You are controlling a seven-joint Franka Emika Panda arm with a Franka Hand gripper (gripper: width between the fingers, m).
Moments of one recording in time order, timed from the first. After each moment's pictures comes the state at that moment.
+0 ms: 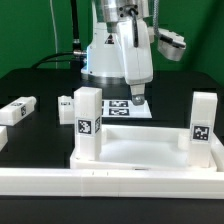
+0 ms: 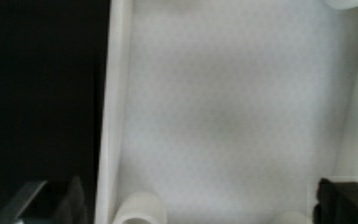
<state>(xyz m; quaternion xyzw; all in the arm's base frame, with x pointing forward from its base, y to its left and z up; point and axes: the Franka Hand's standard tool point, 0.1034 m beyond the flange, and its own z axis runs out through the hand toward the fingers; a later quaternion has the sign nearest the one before) 0.542 0.012 0.094 -0.70 0.71 0.05 0.05</state>
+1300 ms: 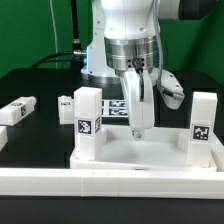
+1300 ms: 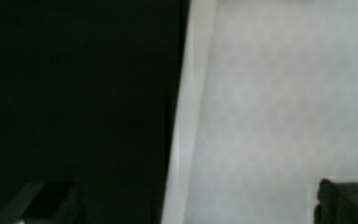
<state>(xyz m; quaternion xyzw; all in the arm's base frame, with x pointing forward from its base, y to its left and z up) 0.510 0.019 0.026 -0.71 0.70 0.06 0.00</state>
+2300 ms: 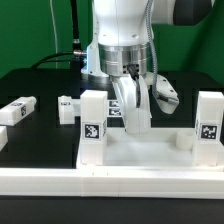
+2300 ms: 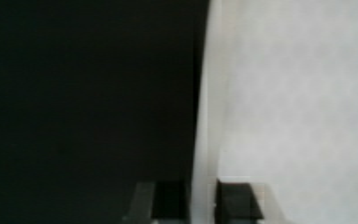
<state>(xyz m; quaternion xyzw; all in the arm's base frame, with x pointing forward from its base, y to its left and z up) 0.510 0.009 0.021 -0.73 0.68 0.07 0.00</state>
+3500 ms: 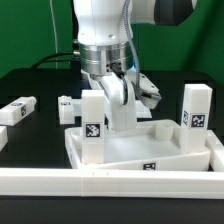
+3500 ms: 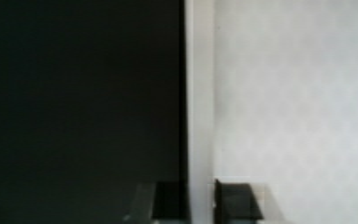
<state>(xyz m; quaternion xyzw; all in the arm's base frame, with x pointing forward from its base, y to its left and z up) 0.494 -0.025 0.021 -0.78 0.62 0.07 -0.01</state>
